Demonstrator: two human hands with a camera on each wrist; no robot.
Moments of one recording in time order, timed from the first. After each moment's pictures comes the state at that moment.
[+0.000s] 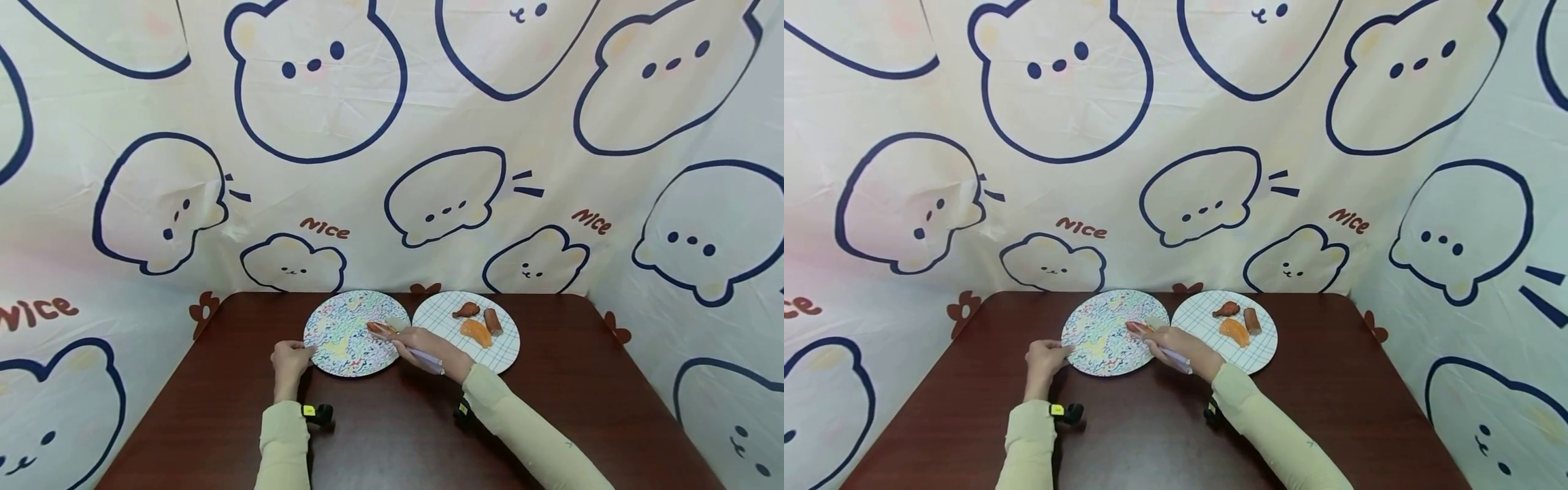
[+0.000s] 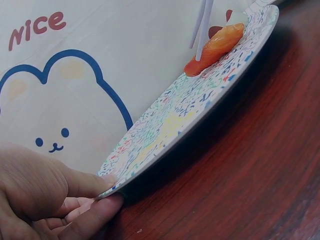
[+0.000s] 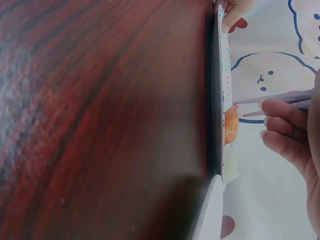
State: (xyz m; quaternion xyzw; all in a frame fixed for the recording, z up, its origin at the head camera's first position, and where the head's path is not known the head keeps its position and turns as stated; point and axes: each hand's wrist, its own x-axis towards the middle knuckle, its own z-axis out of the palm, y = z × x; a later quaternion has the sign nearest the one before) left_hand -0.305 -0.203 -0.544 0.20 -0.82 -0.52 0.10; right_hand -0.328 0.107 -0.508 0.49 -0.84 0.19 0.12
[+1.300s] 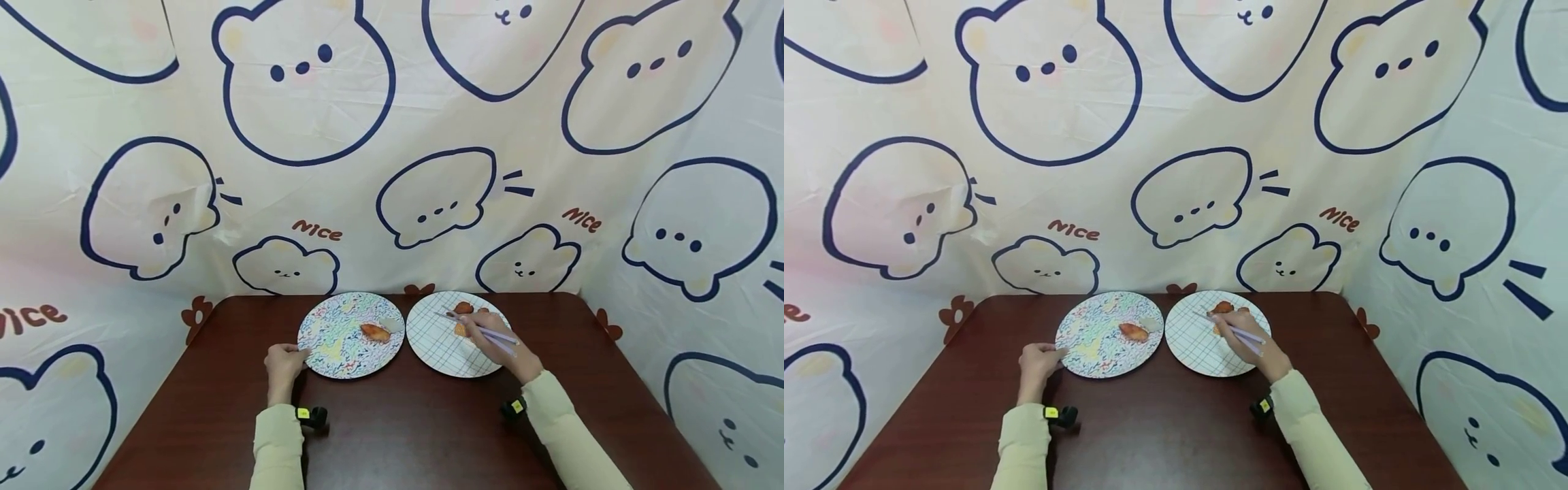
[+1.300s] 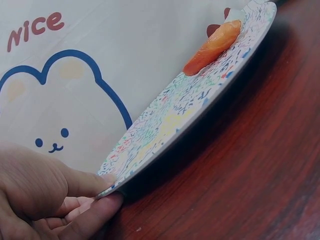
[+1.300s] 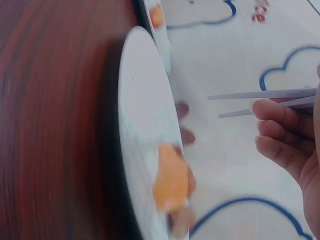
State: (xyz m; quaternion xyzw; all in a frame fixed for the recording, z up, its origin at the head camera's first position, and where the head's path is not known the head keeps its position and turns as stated) left_hand -0.306 -0.202 -0.543 0.19 -0.82 -0.52 0.10; right_hand -0.310 0.235 -0.482 0.29 -0.89 0.33 0.14
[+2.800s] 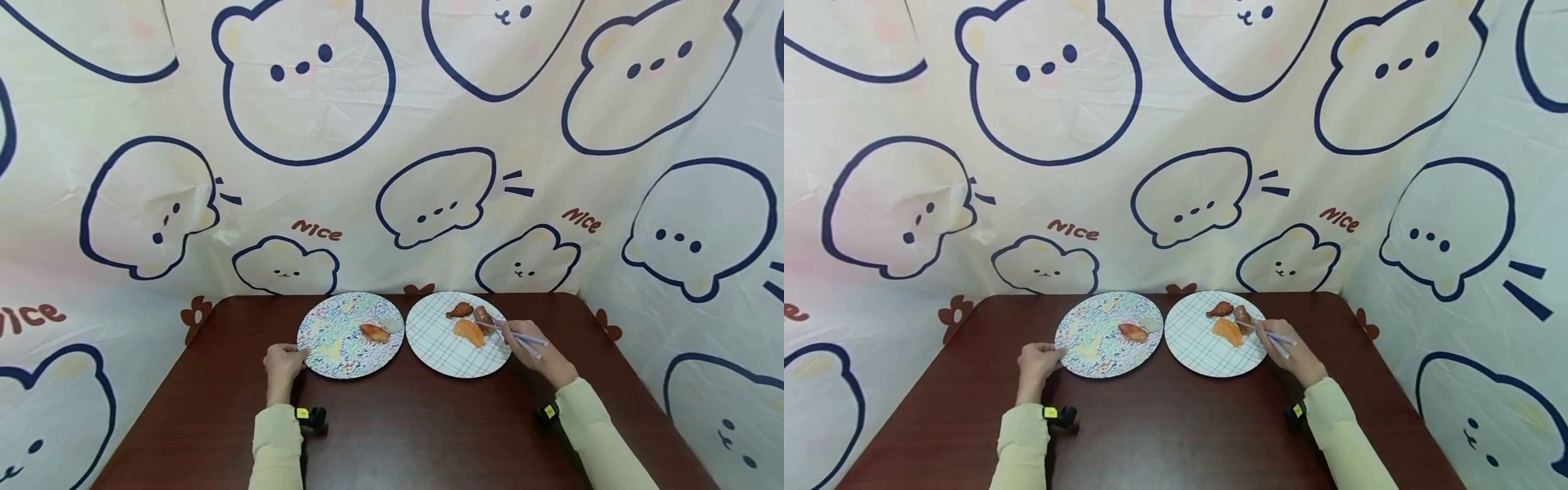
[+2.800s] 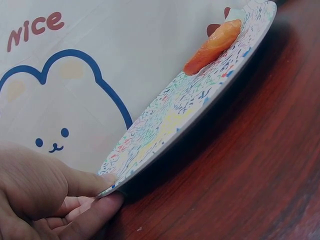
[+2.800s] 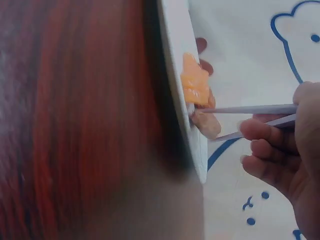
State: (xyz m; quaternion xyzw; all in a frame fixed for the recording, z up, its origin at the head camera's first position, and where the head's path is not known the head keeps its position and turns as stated) left_hand -0.303 -0.203 -0.543 0.19 -0.82 -0.53 0.09; right_hand -0.308 0.304 -0.503 0.21 -0.93 0.28 0.11
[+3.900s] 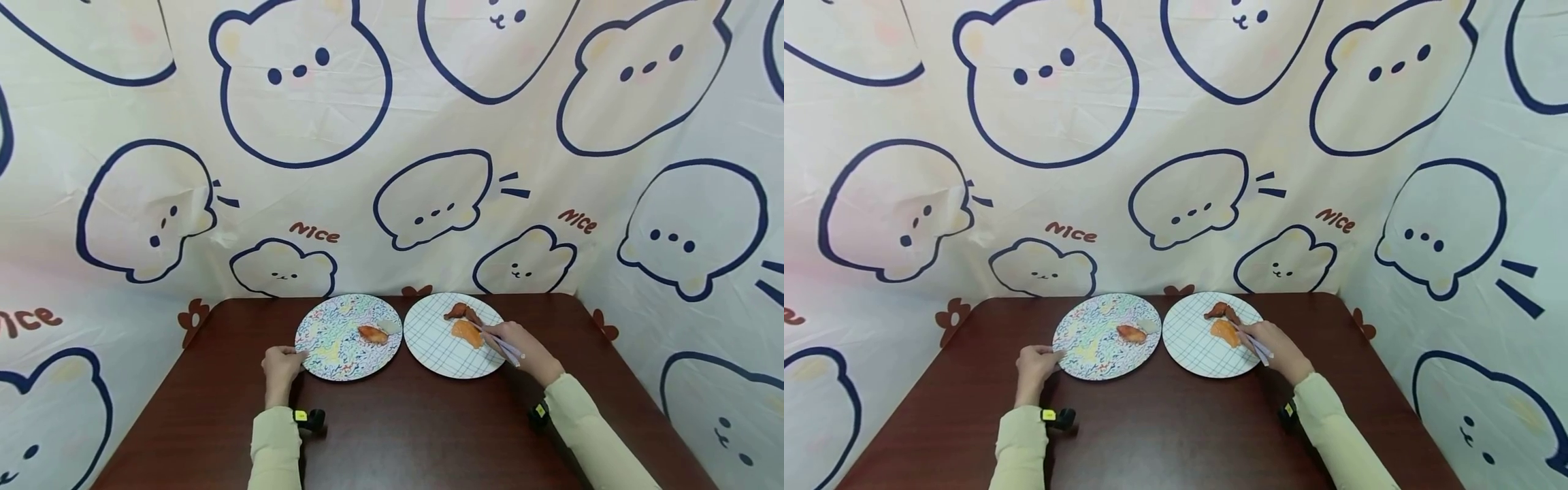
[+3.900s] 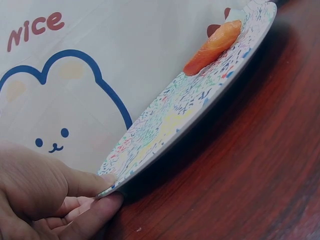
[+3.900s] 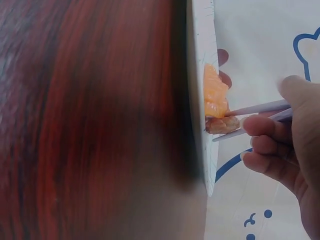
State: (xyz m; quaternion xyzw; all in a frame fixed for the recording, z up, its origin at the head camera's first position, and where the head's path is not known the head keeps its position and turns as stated) left_hand -0.304 -0.202 -0.542 0.19 -0.83 -0.52 0.09; right_hand -0.309 0.286 -0.501 0.25 -0.94 0.22 0.08
